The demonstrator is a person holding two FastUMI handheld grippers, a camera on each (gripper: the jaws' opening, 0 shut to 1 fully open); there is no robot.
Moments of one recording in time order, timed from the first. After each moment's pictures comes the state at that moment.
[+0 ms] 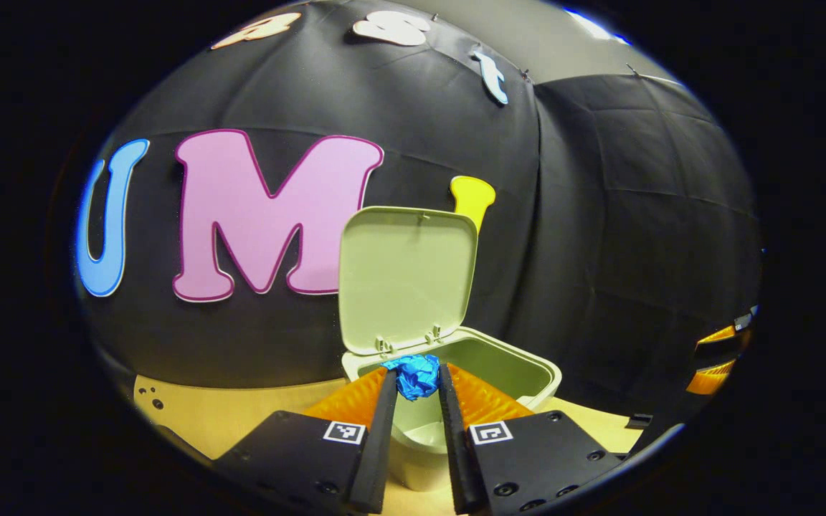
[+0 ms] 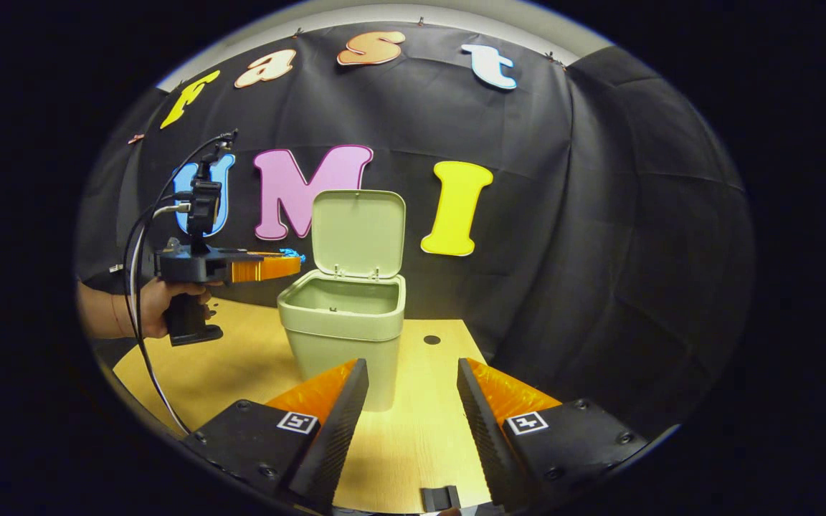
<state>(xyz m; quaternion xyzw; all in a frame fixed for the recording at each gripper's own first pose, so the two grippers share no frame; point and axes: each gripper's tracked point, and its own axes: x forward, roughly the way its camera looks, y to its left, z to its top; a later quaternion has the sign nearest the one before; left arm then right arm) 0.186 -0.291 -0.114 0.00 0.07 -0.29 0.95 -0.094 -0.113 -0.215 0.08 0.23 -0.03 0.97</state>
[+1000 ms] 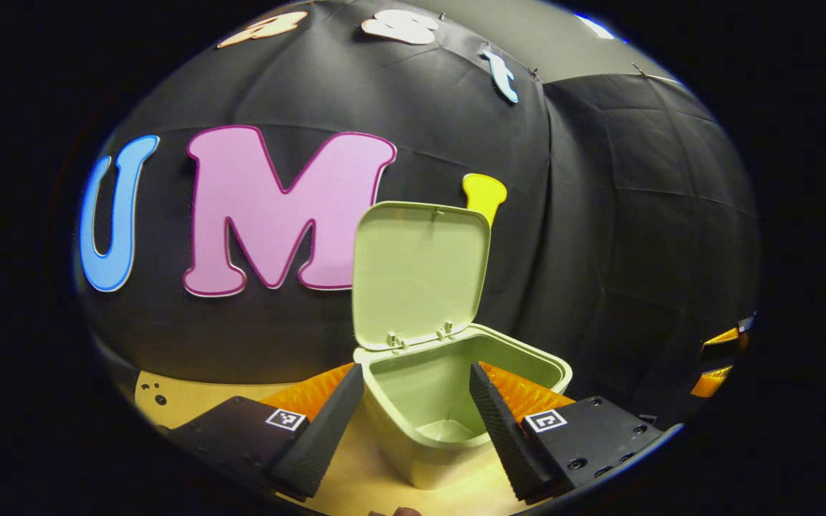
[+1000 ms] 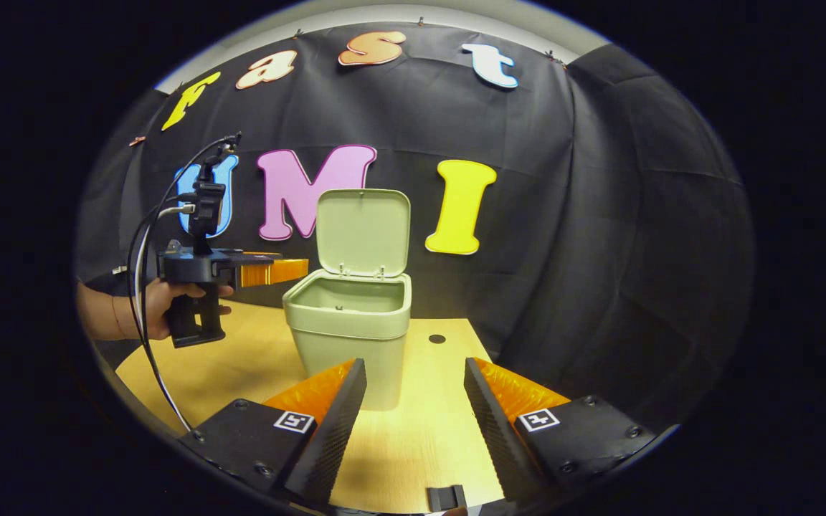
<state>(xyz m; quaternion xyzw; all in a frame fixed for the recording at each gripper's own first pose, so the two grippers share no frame) 0.179 -0.256 -0.108 0.00 0.07 -0.25 0.97 -0.096 -0.086 -0.213 0.09 0.22 -0.01 0.97</state>
